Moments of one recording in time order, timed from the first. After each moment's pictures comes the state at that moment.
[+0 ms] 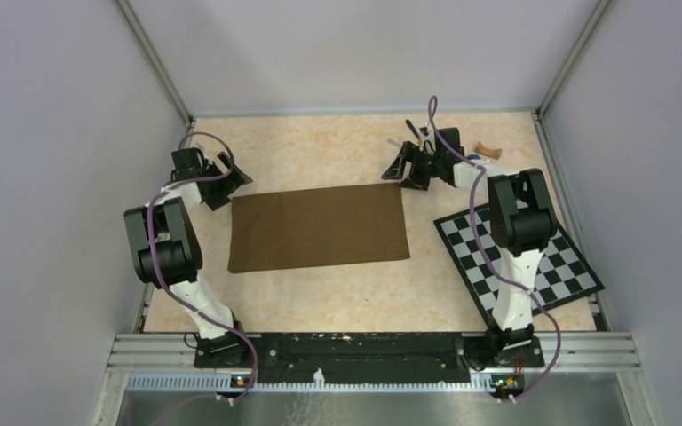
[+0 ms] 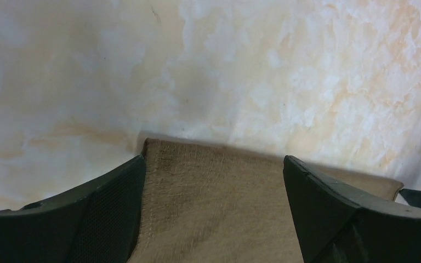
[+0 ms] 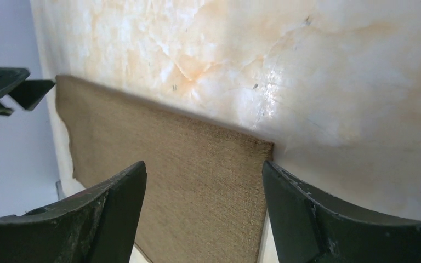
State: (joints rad) left arm 0.28 1.83 1.11 -0.10 0.37 -0.49; right arm 0.23 2.08 1.33 0.02 -0.61 0.58
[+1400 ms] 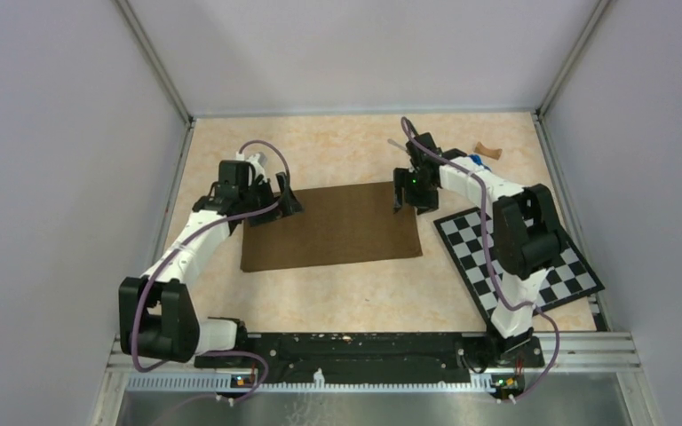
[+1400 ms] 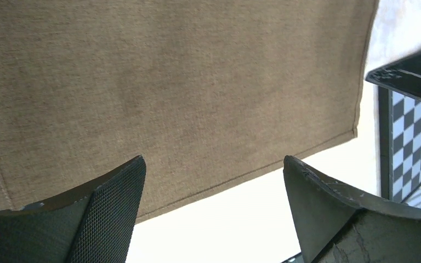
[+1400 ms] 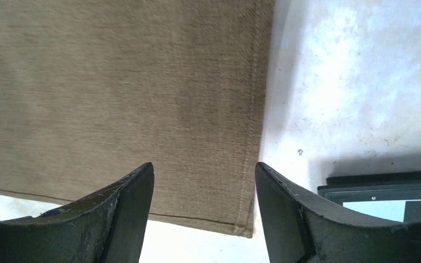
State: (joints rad) left arm -0.12 1.32 0.92 -0.42 0.34 -0.41; right arm 0.42 1.87 1.39 -0.66 -0.09 0.43
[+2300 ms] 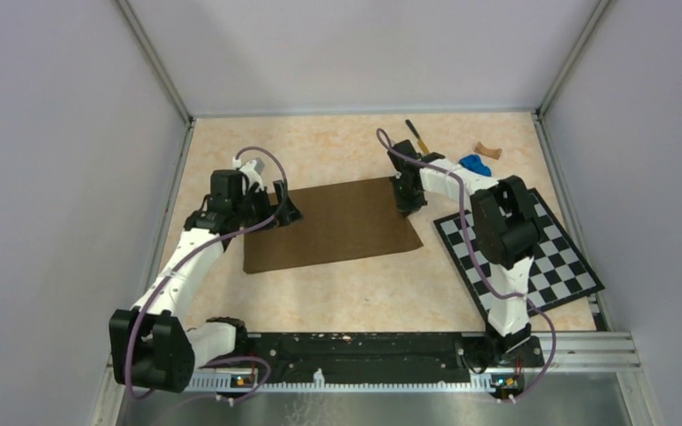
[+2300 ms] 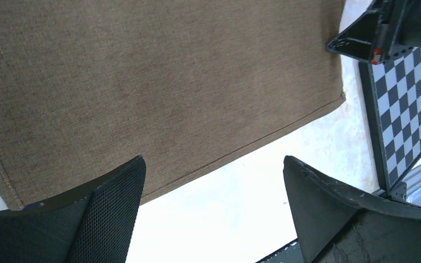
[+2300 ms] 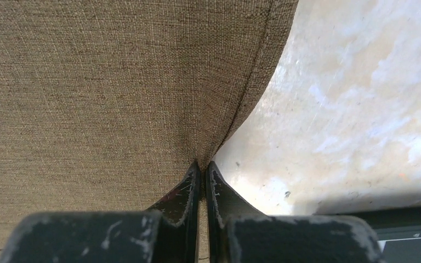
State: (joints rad) left arm -0.13 1.14 0.84 -0.44 0.41 -0.37; right arm 0.49 2.02 1.45 -0.68 0.09 0.32
